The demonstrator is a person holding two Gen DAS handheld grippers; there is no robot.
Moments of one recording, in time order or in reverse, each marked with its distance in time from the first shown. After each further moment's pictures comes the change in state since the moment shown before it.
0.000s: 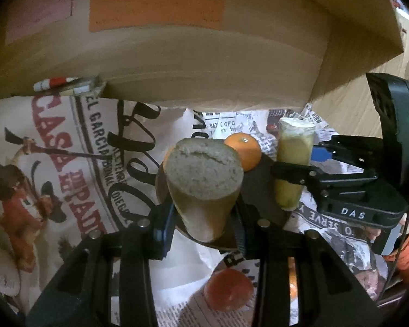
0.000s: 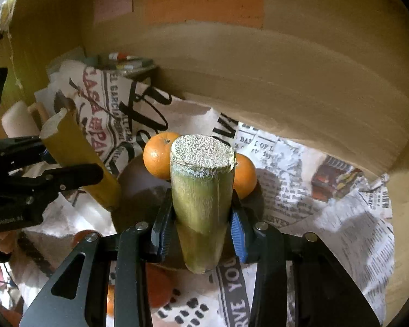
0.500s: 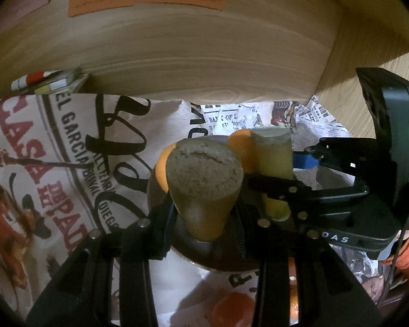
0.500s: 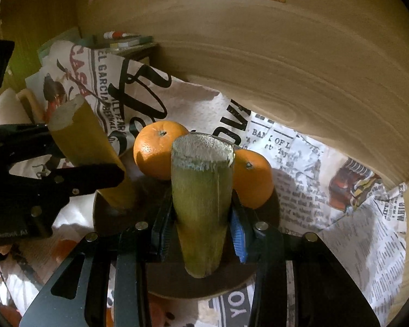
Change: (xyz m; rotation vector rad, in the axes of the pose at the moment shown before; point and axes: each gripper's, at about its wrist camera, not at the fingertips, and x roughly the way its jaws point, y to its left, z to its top) left arm 0.035 0.000 0.012 0.012 0.053 -0.019; right arm 0.041 0.003 0.007 -0.033 0.074 0.020
